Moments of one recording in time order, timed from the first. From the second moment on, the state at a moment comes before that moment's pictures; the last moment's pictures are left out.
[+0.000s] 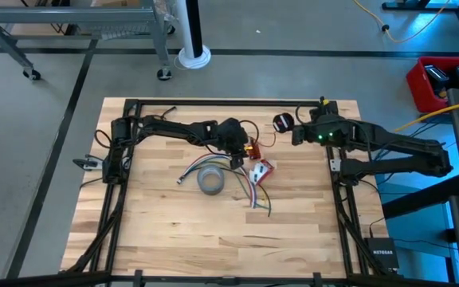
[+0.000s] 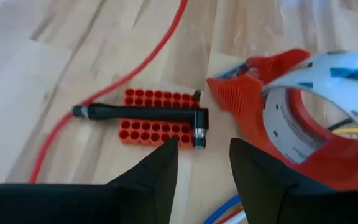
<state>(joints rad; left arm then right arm) 0.25 2.02 1.34 -0.08 0.15 -0.05 -0.19 0.80 0.86 -0.66 0.37 0.89</state>
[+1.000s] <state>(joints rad) 0.17 1.96 1.33 0.27 0.20 -0.07 -0.19 0.23 0.23 0.00 0.22 0.96</state>
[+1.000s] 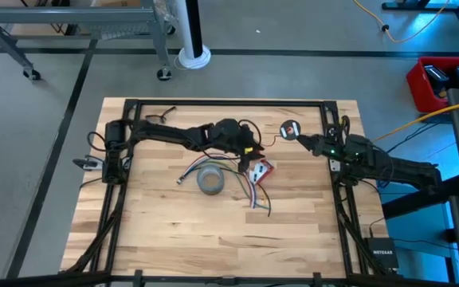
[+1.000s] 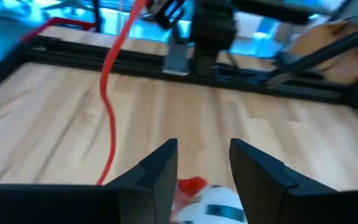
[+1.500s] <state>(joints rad) 0.12 2.11 1.33 0.63 -0.10 -0.07 -0.19 0.23 0.23 0.06 0.16 0.93</state>
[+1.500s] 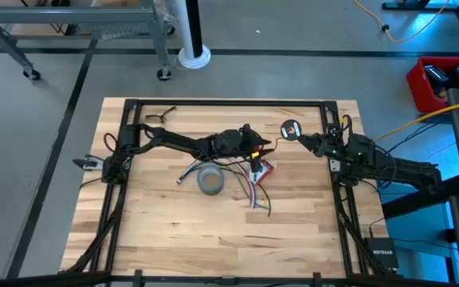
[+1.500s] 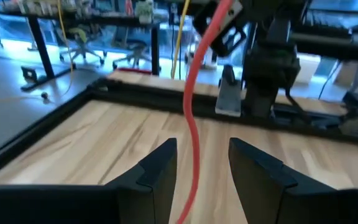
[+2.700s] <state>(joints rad) 0.12 2.13 1.33 0.60 -0.09 -0.07 -0.19 0.48 0.23 0.40 0.10 0.93</state>
